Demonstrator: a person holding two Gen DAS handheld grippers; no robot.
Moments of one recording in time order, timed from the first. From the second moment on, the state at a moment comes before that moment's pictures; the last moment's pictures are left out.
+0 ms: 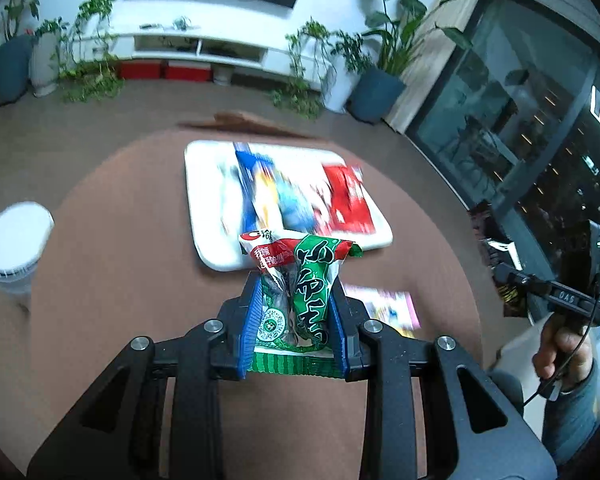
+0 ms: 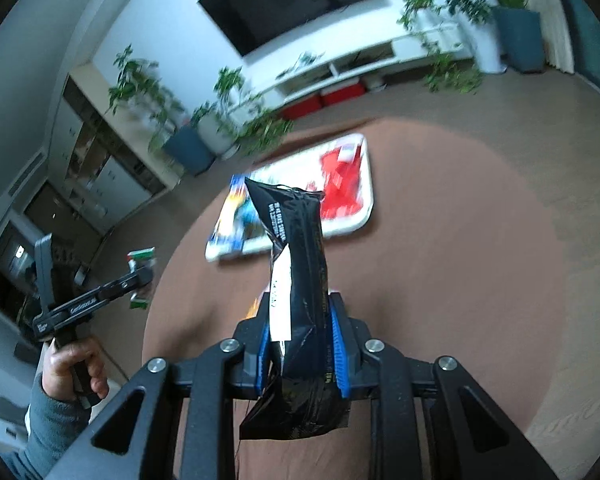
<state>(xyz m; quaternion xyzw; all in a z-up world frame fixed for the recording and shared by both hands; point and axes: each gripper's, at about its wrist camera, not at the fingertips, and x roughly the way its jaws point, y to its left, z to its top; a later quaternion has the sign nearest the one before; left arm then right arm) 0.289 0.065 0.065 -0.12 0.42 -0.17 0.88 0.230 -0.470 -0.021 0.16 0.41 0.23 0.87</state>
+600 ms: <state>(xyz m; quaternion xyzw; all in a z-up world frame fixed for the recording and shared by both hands) 0.444 0.082 0.044 -0.08 0.44 -0.12 0.88 0.405 -0.350 -0.005 0.09 0.41 0.24 0.88</state>
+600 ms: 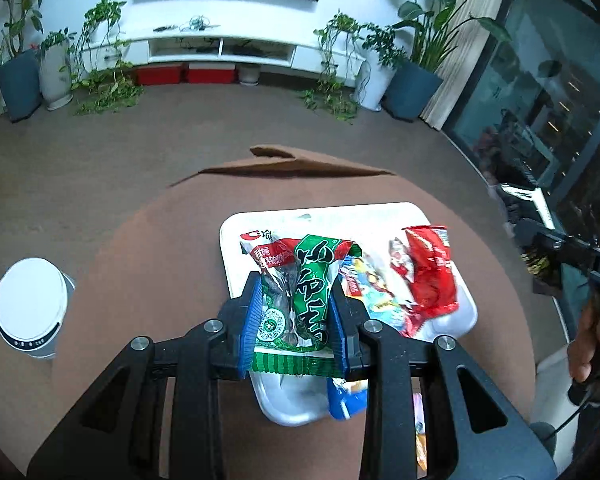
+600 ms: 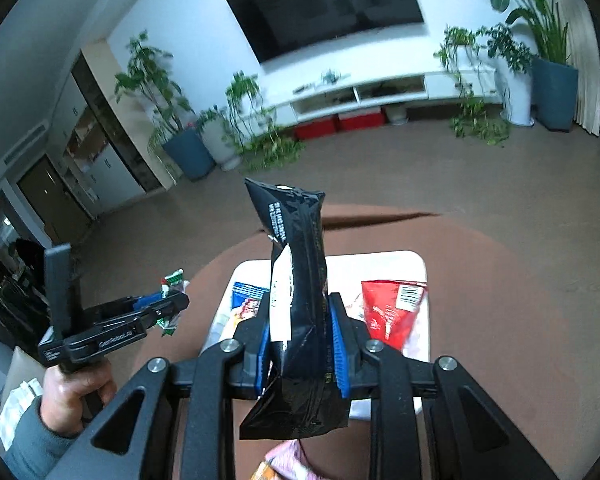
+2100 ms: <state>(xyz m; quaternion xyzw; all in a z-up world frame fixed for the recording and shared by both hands) 0.498 0.067 -0.044 -0.09 0.46 -0.11 0.87 0.443 -0.316 -0.089 0.04 0.48 0.18 0.86</state>
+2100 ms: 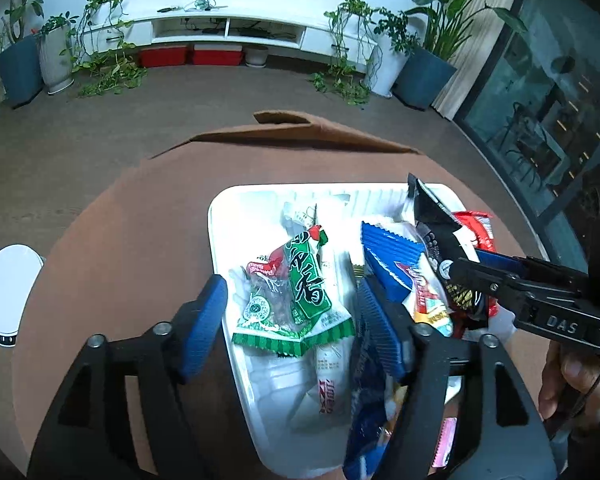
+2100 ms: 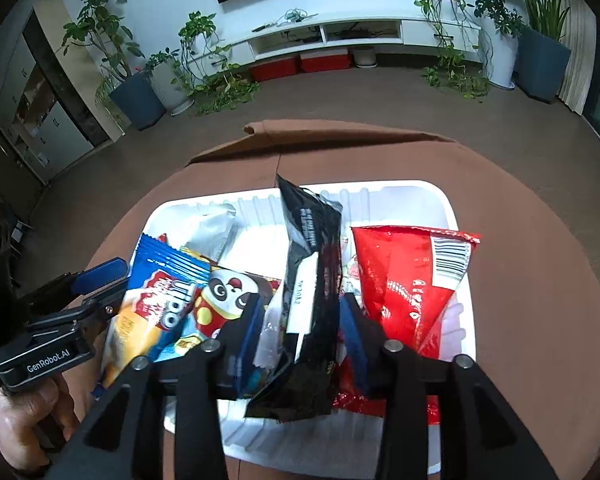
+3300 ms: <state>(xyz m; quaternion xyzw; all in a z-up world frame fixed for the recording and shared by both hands) 0.241 0.035 -0.041 -0.17 0.46 -0.13 0.86 0.262 -0.369 -0.121 -0.09 0.51 0.21 0.83</state>
